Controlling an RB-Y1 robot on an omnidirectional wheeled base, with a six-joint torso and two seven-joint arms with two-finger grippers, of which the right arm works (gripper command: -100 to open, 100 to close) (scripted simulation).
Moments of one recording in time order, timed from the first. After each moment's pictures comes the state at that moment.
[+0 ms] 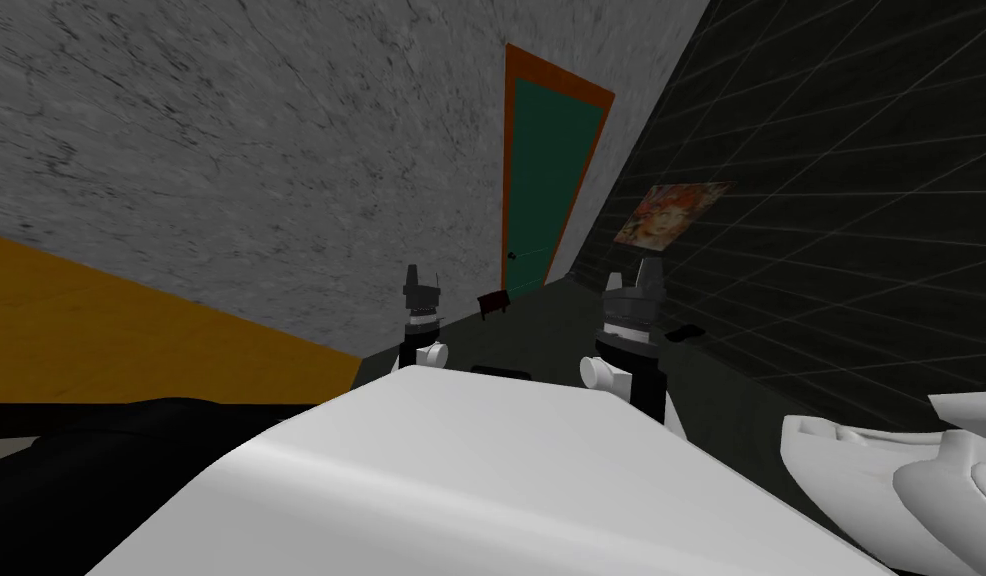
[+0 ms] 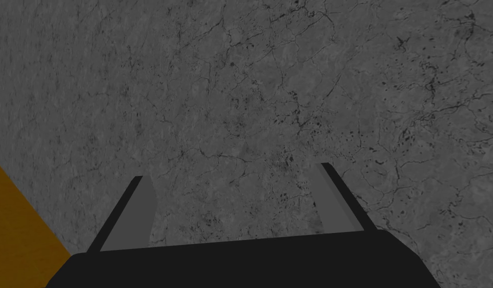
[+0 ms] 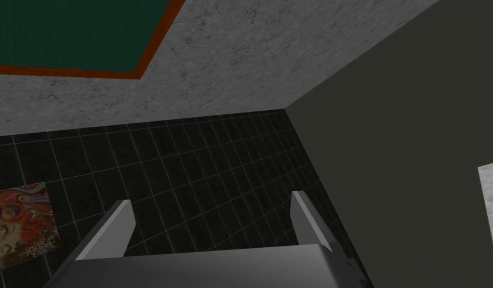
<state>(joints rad) 0.46 -0.01 -0.07 -2.31 -0.04 -0.45 0.16</state>
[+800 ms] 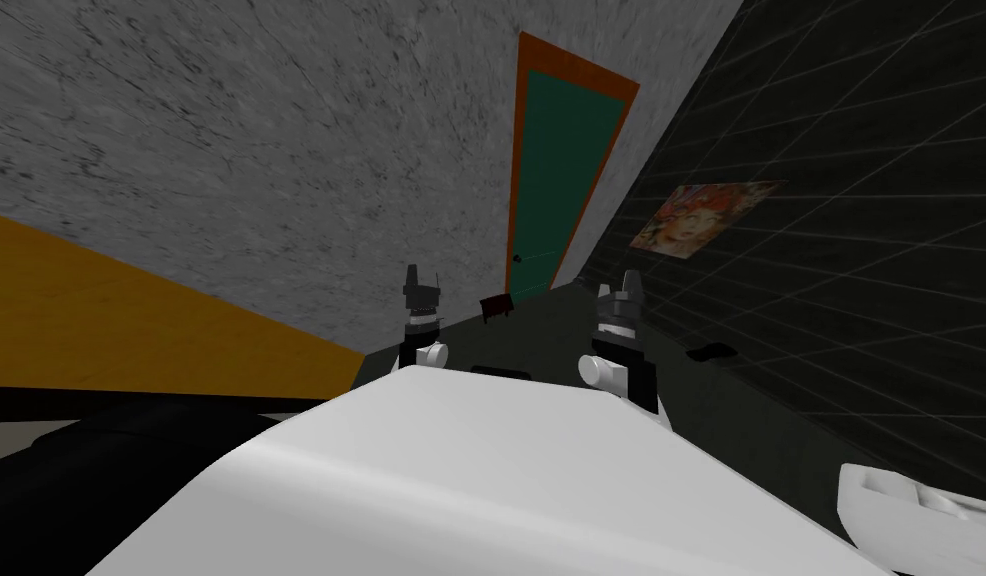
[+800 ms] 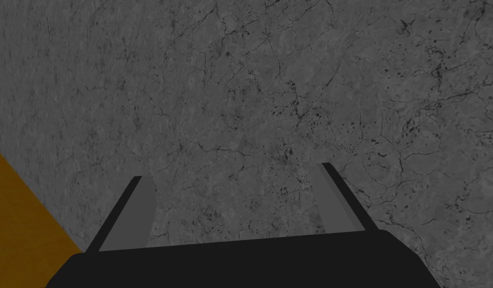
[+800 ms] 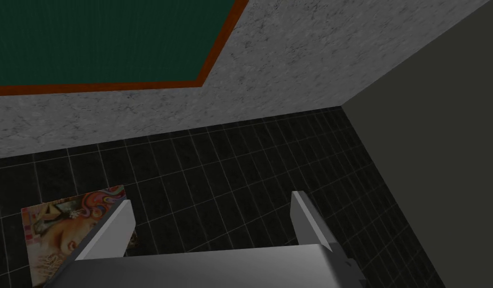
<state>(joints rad) 0.42 -0.03 -0.10 -2.19 -0.24 -0.36 0.25</state>
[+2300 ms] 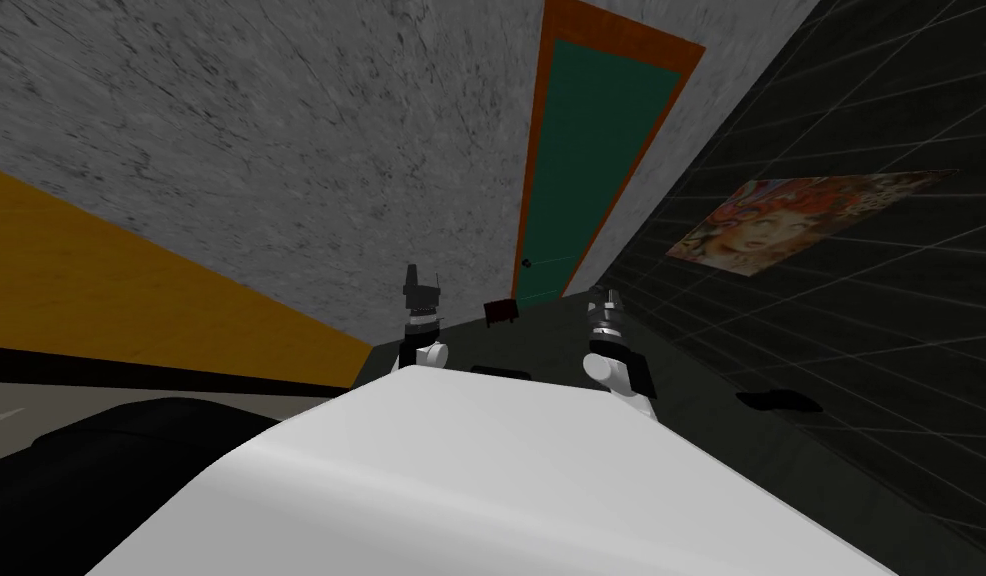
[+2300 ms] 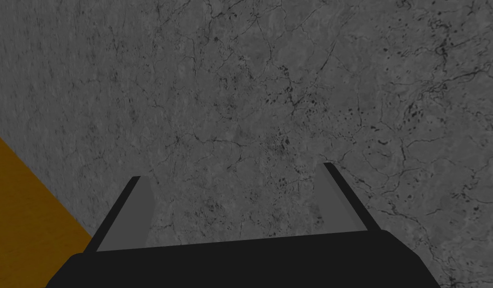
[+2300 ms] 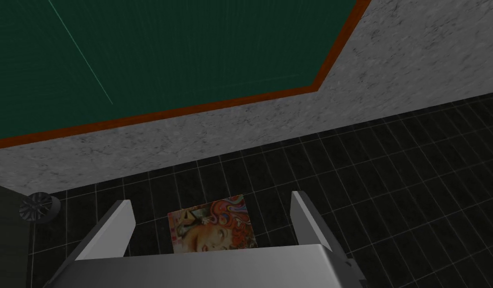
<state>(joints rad) 0.35 -0.08 -0.18 -1.97 -0.64 -0.17 0.41</state>
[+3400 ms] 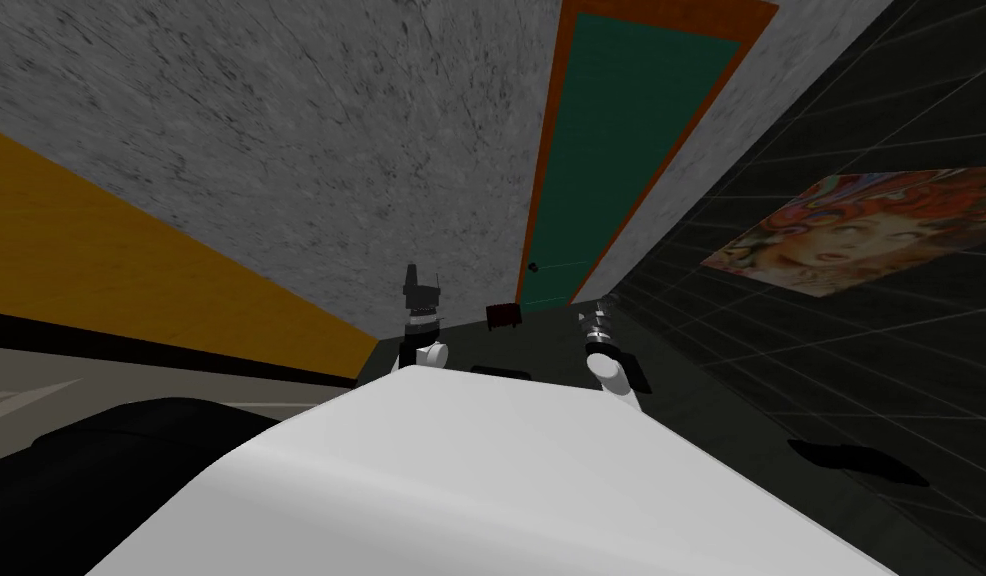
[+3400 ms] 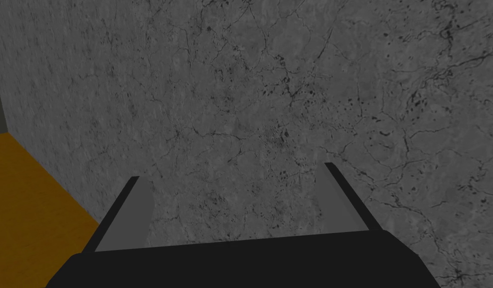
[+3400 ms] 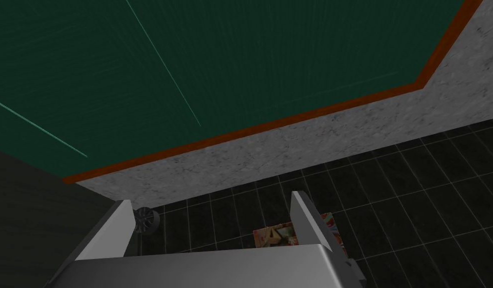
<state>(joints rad) 0.30 -0.09 -0.22 -1.80 -0.95 -0.03 0.54</state>
